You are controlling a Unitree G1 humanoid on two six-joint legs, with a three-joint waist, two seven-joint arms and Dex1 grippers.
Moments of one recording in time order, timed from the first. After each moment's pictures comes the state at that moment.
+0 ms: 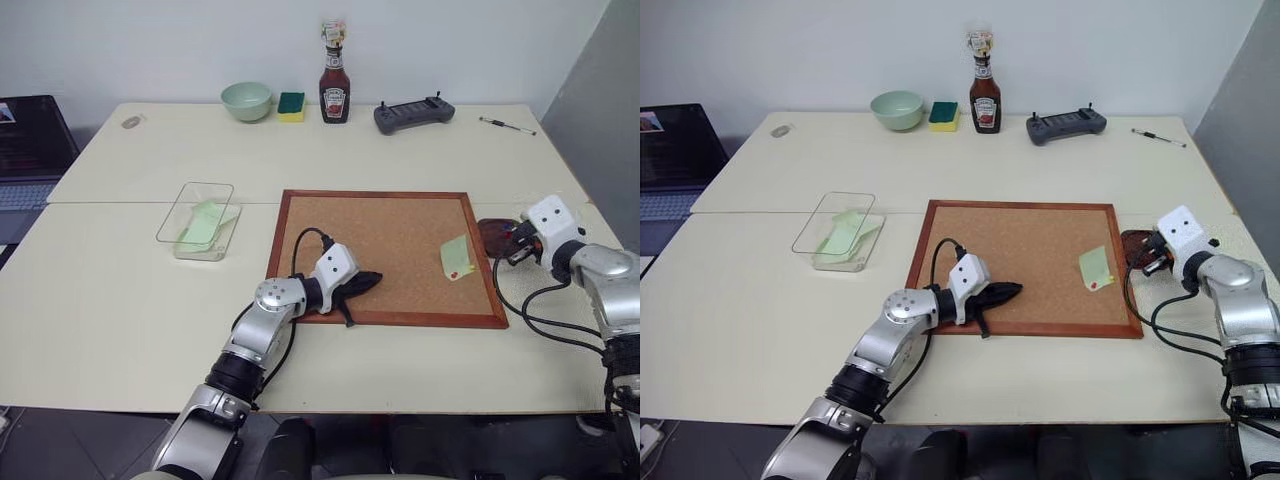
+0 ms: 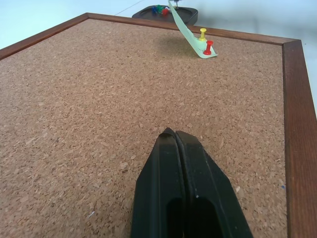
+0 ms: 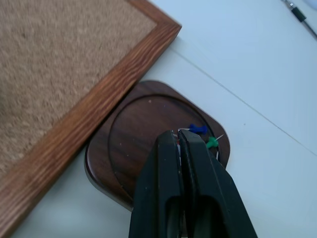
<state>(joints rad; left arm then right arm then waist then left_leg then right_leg) -0.47 0.21 -0.27 0.29 -0.08 0.07 -0.86 -0.49 -0.77 -0.02 0.36 0.01 0.30 0.61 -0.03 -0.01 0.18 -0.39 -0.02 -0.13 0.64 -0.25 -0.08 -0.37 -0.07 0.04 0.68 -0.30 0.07</state>
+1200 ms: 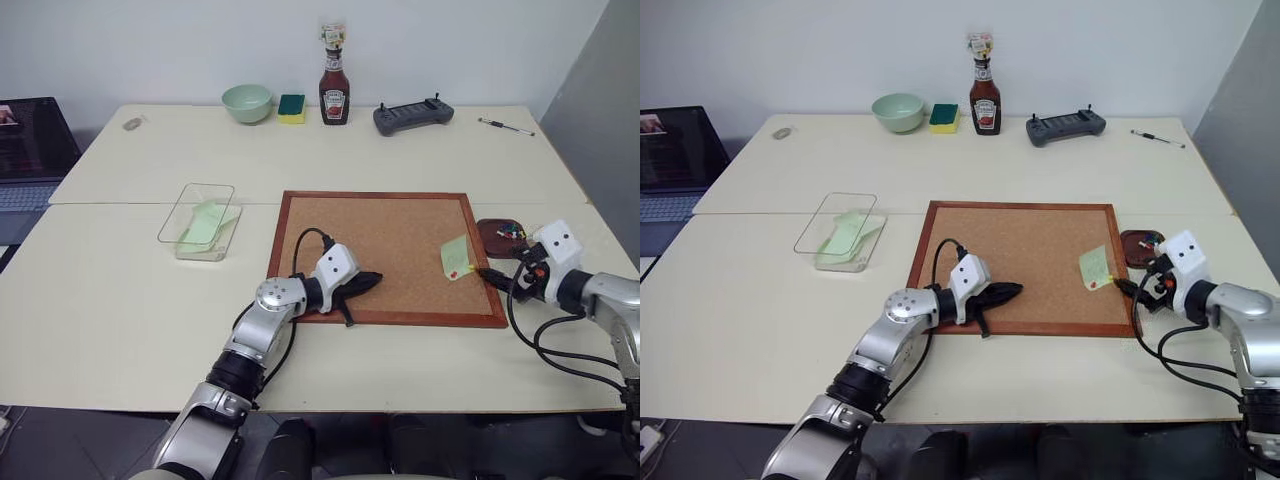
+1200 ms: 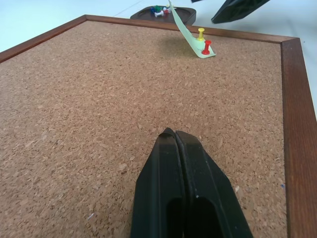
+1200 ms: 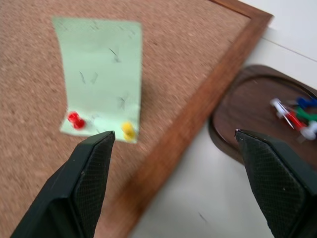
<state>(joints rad) -0.49 0.20 -0.28 0.32 -0.08 0.04 -0.87 -0.24 -0.76 -0.17 -0.01 0.28 0.55 0.78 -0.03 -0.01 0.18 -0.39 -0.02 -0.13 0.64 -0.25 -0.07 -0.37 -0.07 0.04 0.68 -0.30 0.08</state>
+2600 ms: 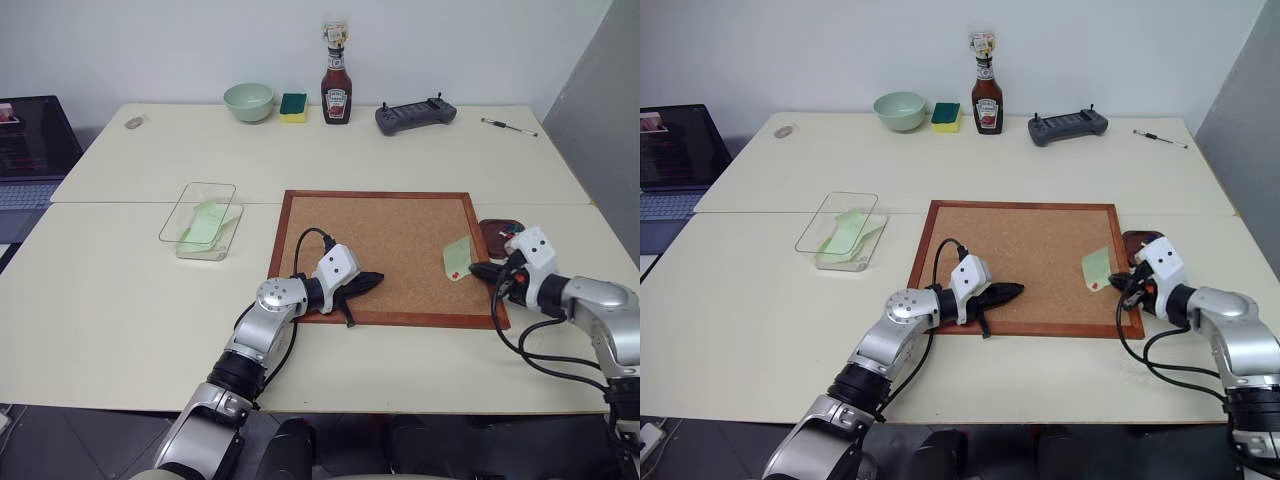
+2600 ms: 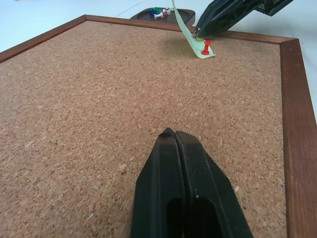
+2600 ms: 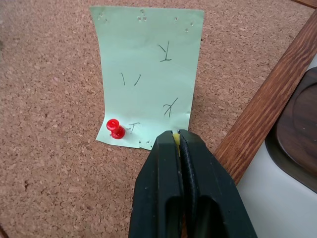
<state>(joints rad) -0.48 0.21 -0.28 0.32 -0.08 0.04 -0.87 -0.25 -0.74 -0.11 0.01 0.29 0.54 0.81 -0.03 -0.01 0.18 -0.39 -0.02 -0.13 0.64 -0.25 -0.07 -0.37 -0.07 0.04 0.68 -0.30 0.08</state>
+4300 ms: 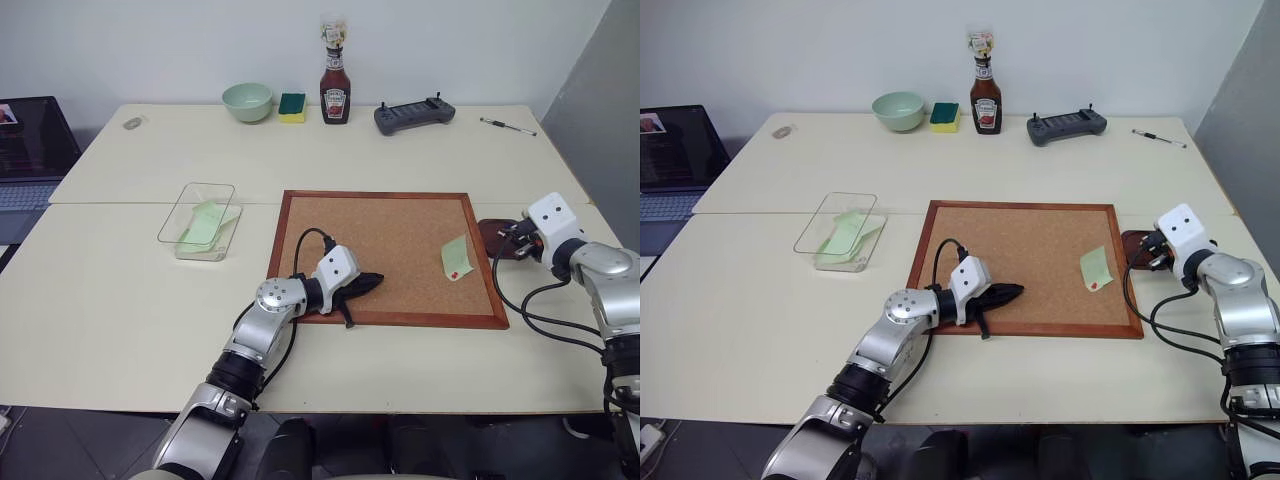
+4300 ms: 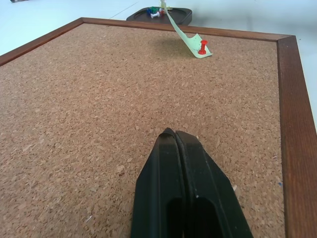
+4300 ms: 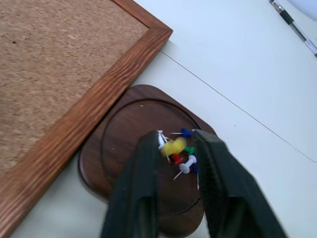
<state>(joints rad) -0.48 0.21 -0.28 0.32 -0.07 0.02 -0.88 -0.48 -0.77 -0.05 0.32 0.01 0.33 0.57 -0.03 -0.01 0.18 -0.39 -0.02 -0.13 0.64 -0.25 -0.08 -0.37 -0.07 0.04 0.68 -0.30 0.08</state>
